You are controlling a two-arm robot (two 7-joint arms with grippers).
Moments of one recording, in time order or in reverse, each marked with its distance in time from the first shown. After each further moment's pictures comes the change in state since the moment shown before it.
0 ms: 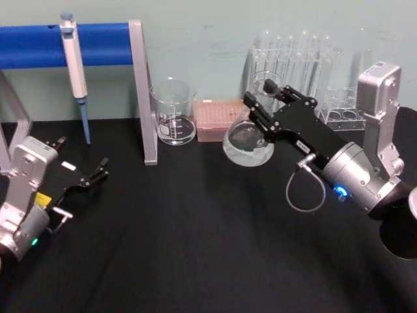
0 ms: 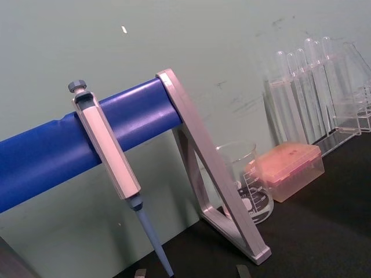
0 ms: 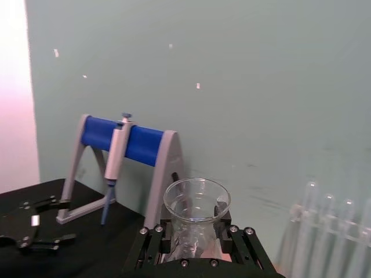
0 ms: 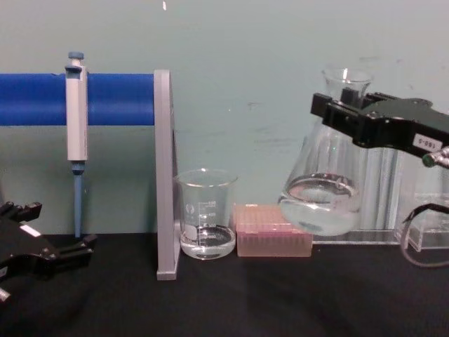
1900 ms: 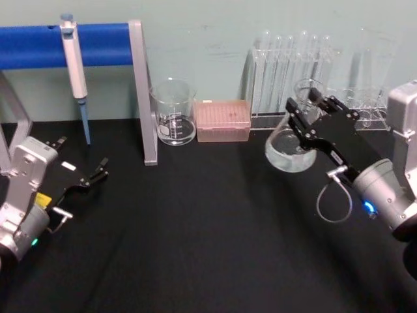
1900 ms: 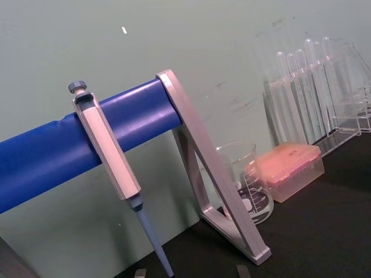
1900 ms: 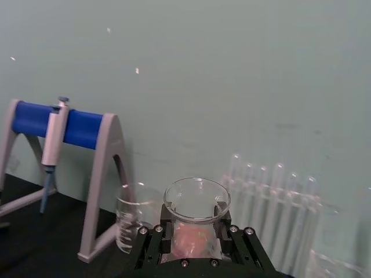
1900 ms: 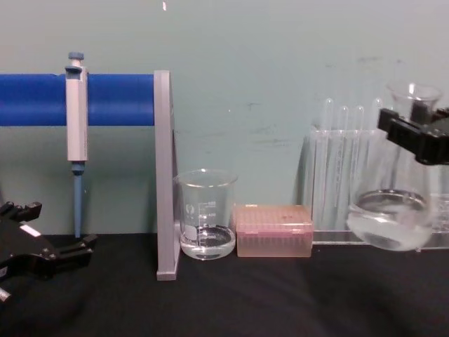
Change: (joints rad) left arm 0.000 0.000 0.000 0.000 0.000 0.000 0.000; right arm -0.145 -0.021 0.114 -0.099 -0.111 0.022 -0.147
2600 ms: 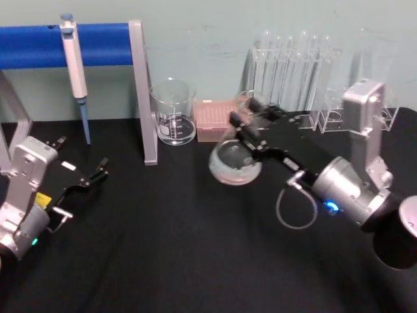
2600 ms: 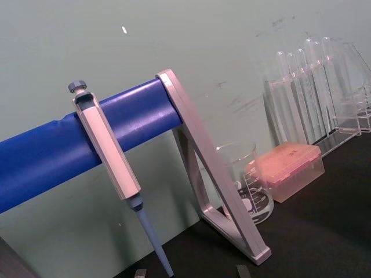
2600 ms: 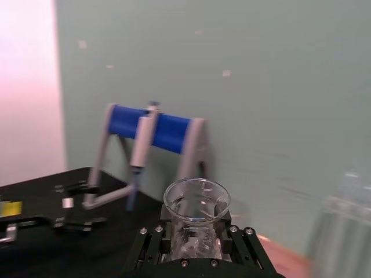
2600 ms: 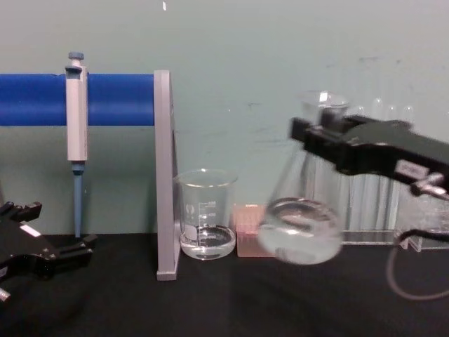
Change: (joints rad) left arm 0.000 0.000 0.000 0.000 0.000 0.000 0.000; right arm 0.114 -0.024 -0.101 0.105 0.069 -0.007 0.250
